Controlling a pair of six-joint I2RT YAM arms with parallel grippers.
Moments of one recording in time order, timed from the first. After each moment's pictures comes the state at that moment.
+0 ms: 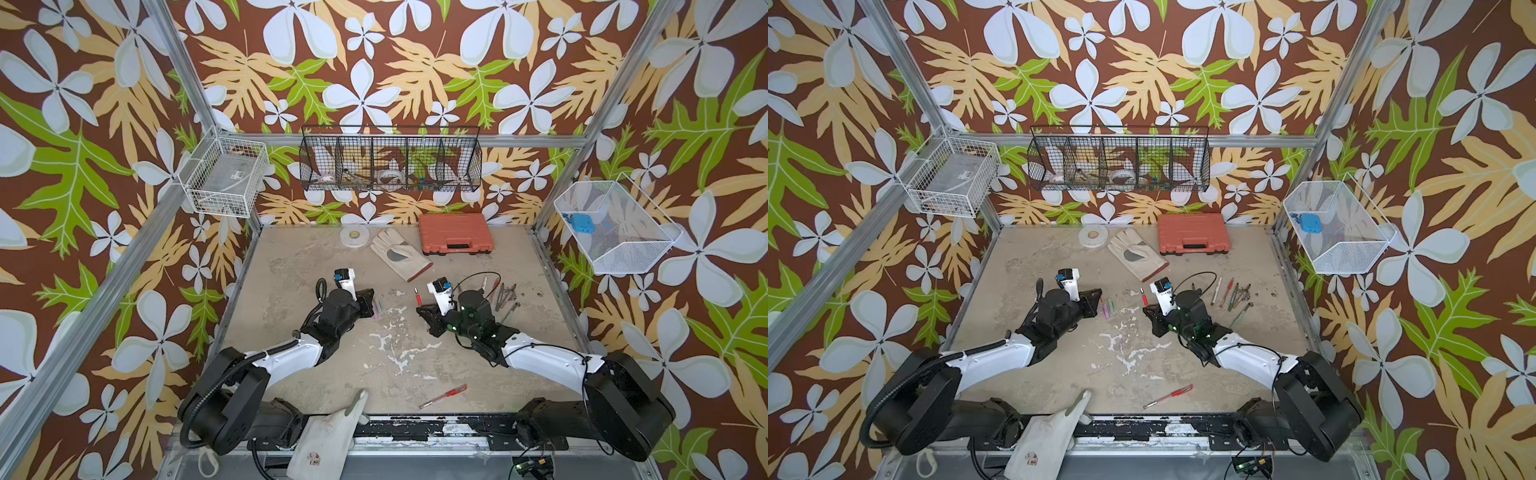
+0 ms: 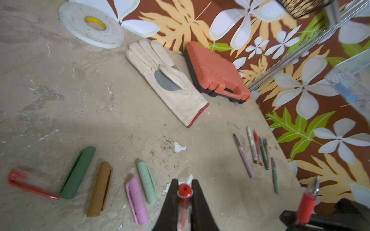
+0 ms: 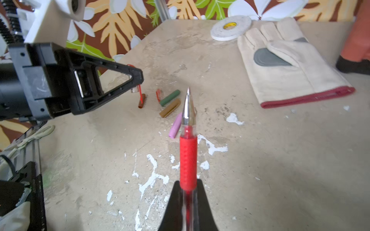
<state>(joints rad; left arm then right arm) -0.53 1.39 0.55 0.46 -0.05 -0.64 0.58 1.34 0.57 0.31 -0.26 0.23</state>
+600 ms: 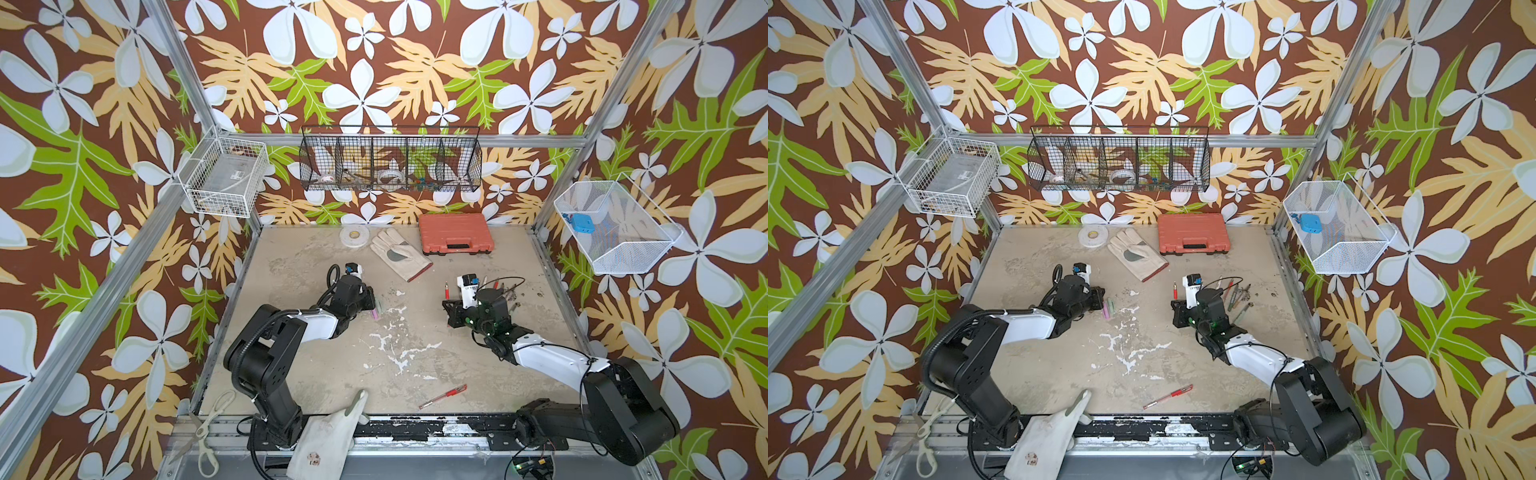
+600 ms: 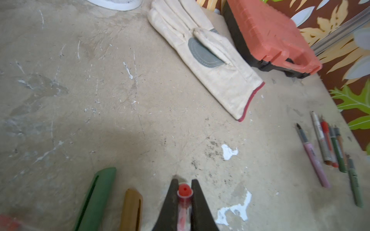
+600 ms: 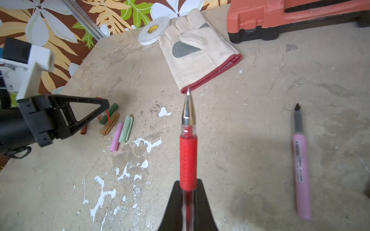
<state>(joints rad) -0.45 1.74 0.75 0.41 0.00 -0.51 0.40 1.30 0.50 0.28 -0.19 0.35</state>
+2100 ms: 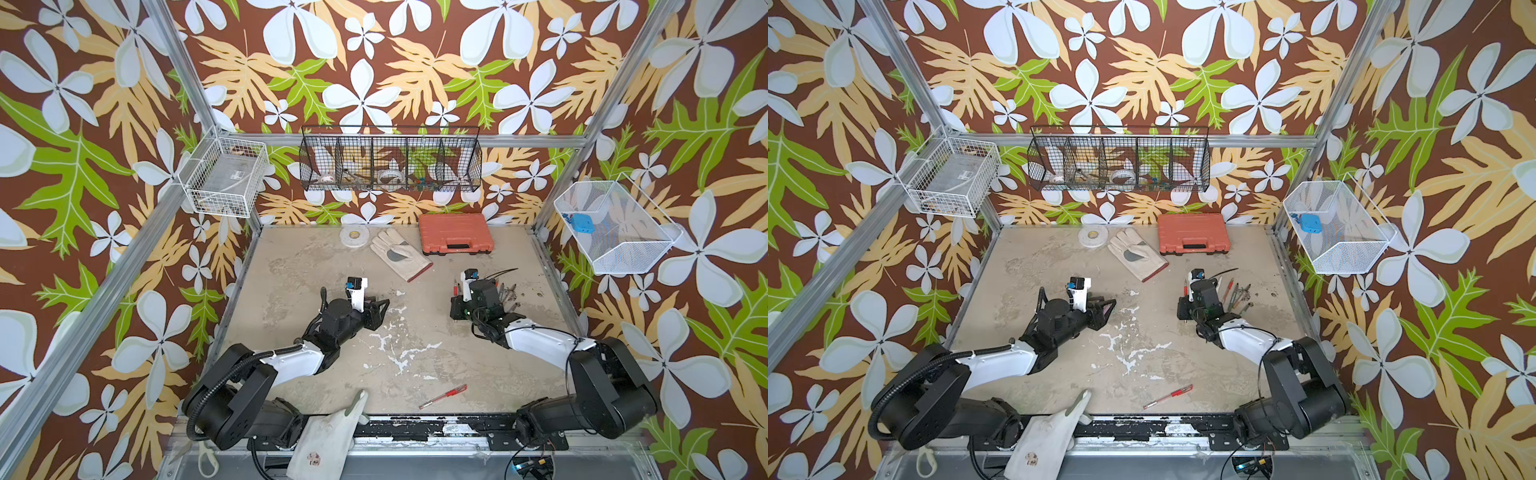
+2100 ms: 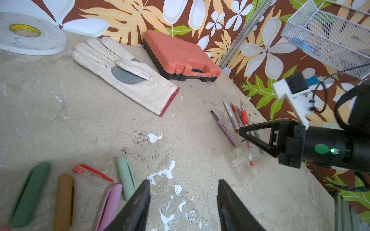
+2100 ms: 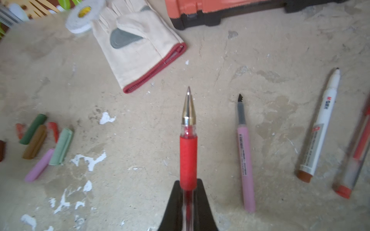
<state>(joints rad) -0.57 1.38 0.43 0.69 0.10 -0.46 0.37 1.46 0.65 0.10 0.04 0.34</state>
